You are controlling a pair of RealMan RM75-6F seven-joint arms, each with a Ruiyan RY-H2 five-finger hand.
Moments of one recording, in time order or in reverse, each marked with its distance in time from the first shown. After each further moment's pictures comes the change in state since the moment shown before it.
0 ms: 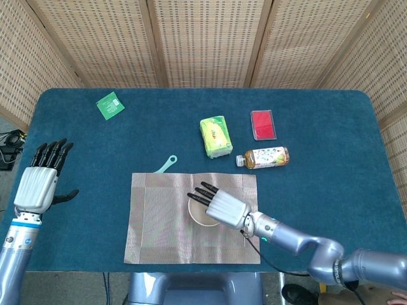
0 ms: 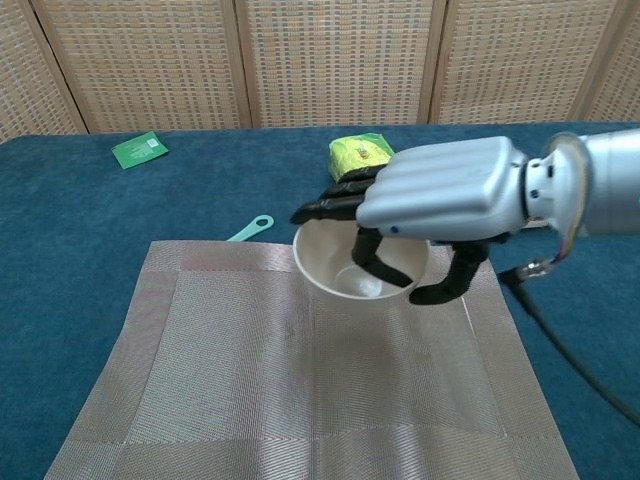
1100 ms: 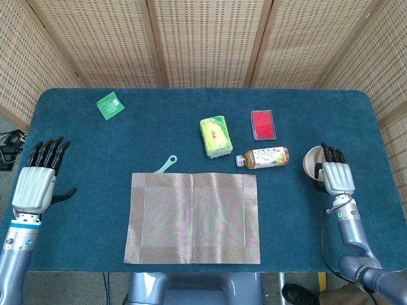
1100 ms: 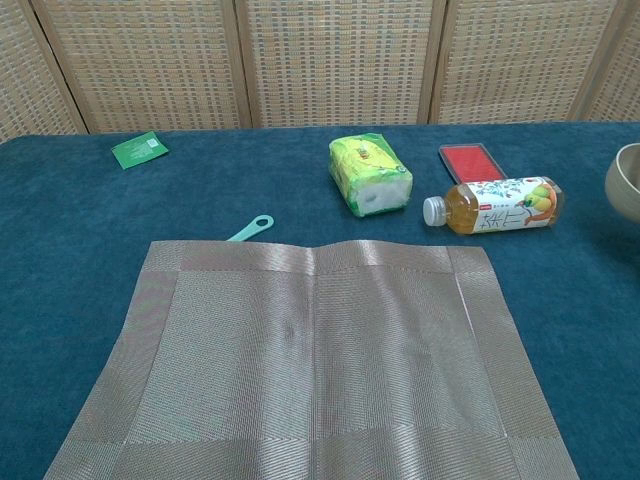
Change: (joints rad) left arm 0.005 -0.020 0.003 0.004 0.013 0.054 0.040; right arm -0.419 -0.178 0.051 0.655 0.390 0.381 0.334
